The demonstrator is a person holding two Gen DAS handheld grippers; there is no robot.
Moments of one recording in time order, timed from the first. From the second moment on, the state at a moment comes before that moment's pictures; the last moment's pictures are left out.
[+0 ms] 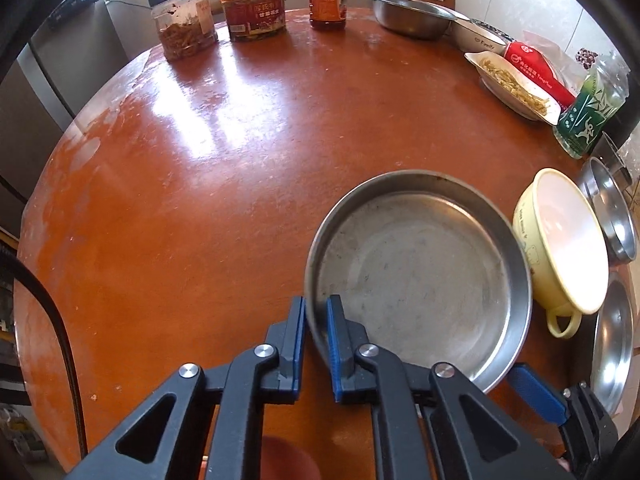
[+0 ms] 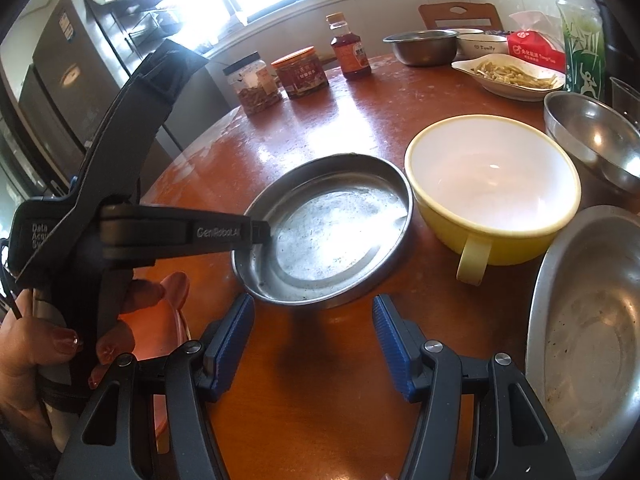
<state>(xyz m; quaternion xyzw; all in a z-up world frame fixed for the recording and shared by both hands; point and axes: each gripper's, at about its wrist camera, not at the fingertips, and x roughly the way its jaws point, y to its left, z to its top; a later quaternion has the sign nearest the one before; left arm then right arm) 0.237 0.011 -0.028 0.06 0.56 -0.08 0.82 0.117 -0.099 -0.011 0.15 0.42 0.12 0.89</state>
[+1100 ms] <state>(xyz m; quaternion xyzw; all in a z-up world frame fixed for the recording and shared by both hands) 0.217 0.055 0.012 0.03 0.50 -0.08 0.86 0.146 -0.083 0.008 0.12 0.38 0.11 0.91</state>
